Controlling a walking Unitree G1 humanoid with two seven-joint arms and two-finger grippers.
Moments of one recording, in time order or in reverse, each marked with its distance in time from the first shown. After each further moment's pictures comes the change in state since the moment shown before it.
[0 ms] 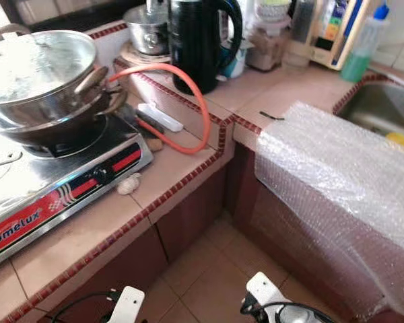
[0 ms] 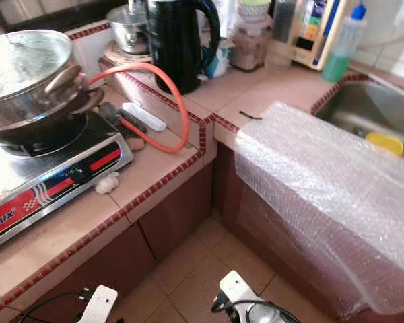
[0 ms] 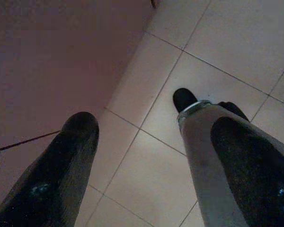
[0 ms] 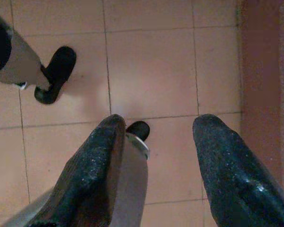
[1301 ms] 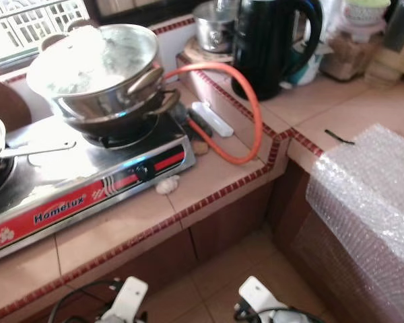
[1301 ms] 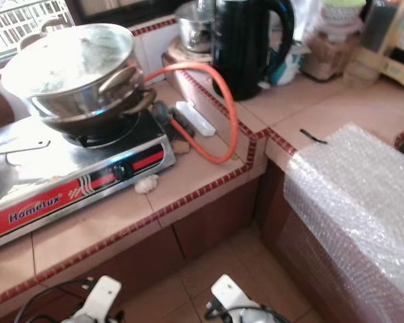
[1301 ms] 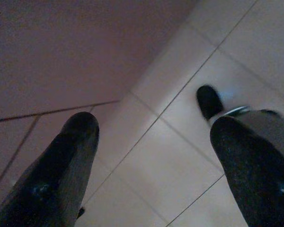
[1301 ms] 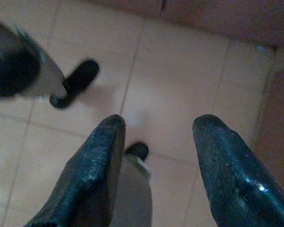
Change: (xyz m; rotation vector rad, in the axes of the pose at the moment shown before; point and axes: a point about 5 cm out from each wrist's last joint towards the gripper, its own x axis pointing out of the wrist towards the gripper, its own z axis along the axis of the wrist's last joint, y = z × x) left arm 0.003 0.004 0.016 0.084 -0.029 -0.017; right arm 0.002 0.013 -0.002 -0.034 -0.007 0.012
